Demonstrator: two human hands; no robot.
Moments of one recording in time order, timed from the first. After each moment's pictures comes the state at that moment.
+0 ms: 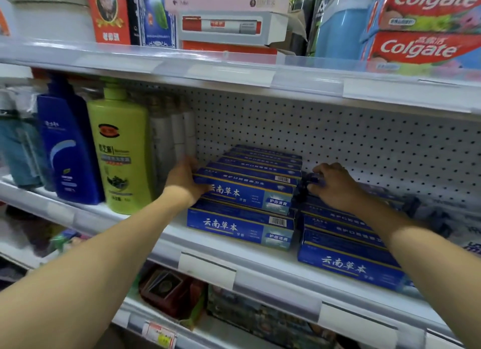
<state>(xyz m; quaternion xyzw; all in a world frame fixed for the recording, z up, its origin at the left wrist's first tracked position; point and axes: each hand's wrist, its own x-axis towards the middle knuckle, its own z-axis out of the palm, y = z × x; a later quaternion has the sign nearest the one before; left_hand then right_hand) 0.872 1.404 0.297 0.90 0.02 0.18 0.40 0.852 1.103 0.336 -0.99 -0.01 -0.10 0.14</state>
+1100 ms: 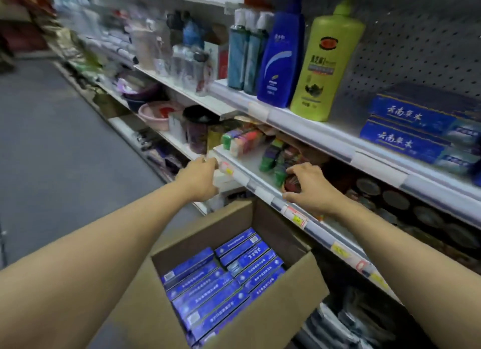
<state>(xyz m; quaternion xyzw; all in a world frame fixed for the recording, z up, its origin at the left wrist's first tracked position) 0.571 1.658 0.189 0.98 0.15 -0.01 0.15 0.651 1.421 0.207 -0.95 -0.30 0.04 0.11</state>
